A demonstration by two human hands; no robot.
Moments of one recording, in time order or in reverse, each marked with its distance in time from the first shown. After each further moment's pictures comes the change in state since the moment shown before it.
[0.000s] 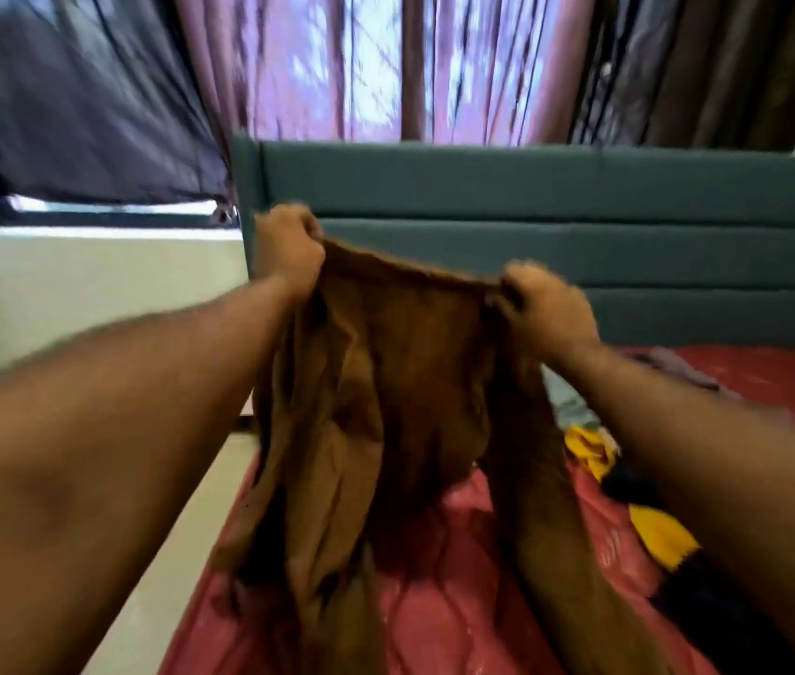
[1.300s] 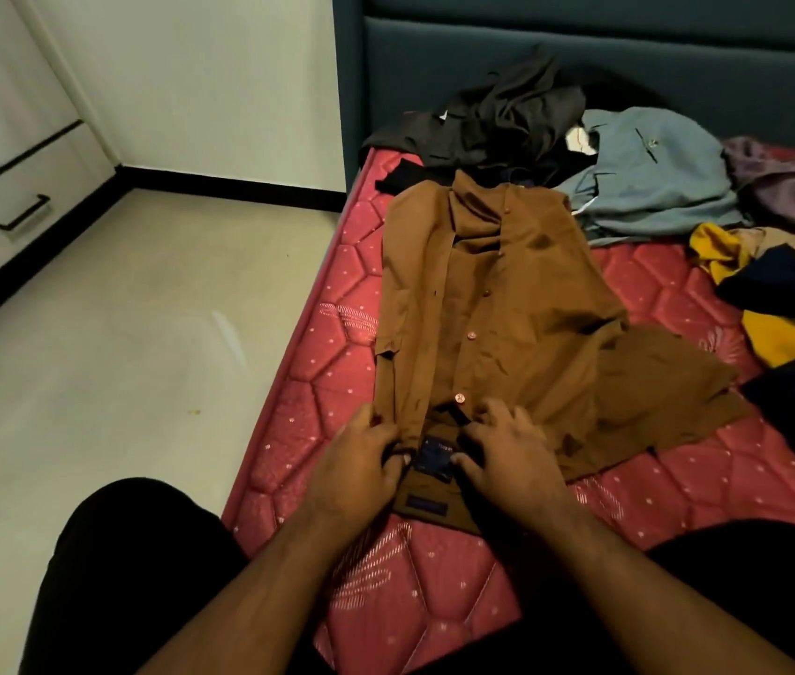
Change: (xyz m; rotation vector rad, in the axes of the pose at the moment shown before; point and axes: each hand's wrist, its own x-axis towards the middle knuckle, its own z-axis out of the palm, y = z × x) left_hand -0.439 -0.133 -0.054 0.096 -0.693 -0.218; right_hand -0.355 -0.136 0.092 0.011 -0.909 -0.078
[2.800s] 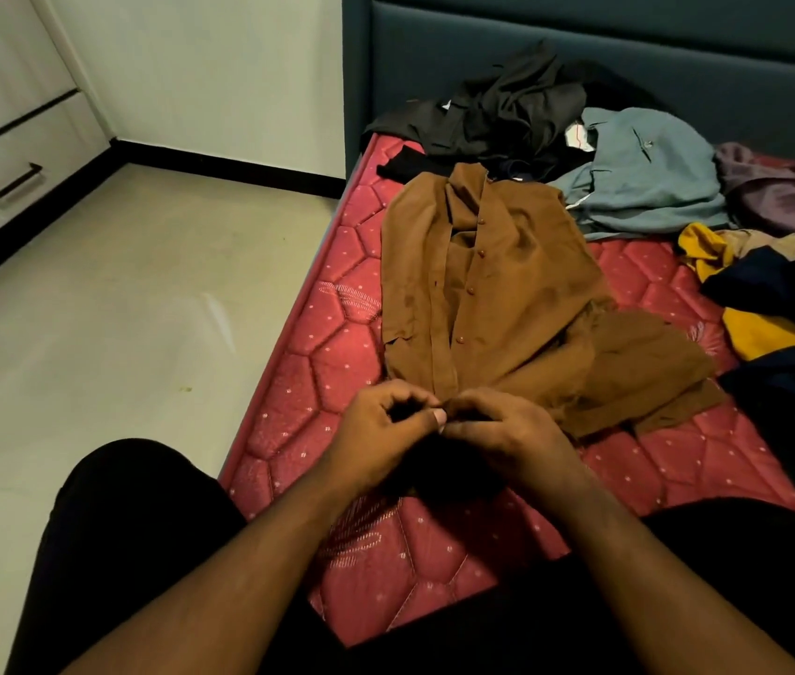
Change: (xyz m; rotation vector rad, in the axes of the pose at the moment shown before) left_hand -0.002 0.036 -0.006 -0.822 -0.002 -0.059; right_hand -0.024 -0.001 -0.041 0.264 0.341 -0.573
